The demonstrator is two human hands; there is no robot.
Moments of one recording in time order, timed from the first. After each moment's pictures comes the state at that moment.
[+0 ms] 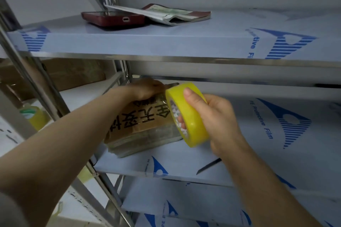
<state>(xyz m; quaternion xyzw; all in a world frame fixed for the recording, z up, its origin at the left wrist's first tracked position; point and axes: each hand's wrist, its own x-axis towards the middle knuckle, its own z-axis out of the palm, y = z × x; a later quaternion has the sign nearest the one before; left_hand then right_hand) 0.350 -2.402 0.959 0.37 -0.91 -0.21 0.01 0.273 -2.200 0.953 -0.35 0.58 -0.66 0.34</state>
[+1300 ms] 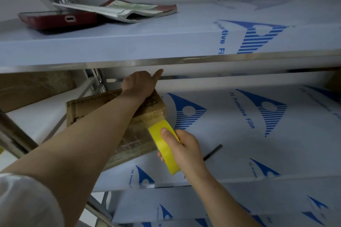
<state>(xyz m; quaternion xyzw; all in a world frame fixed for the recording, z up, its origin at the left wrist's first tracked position) 0.259 -2.429 0.925 0.44 -0.89 -0.02 0.13 0.273 -2.221 0.857 -0.29 0.68 -0.60 0.31</state>
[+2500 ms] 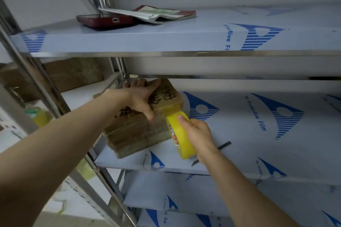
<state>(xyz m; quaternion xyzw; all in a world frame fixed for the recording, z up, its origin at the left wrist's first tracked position) 0.359 -2.392 0.948 0.37 -0.92 -0.05 -0.13 0.268 -2.203 0.881 -0.24 0.65 -0.60 0.40</state>
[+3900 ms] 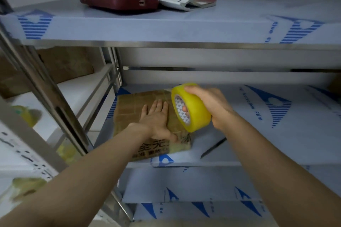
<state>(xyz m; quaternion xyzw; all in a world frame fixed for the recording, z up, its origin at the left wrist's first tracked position) 0.366 -2.374 0.851 0.30 -0.94 -0.11 -0.10 0.267 -2.245 0.933 -0.22 0.71 -0.59 0.33</state>
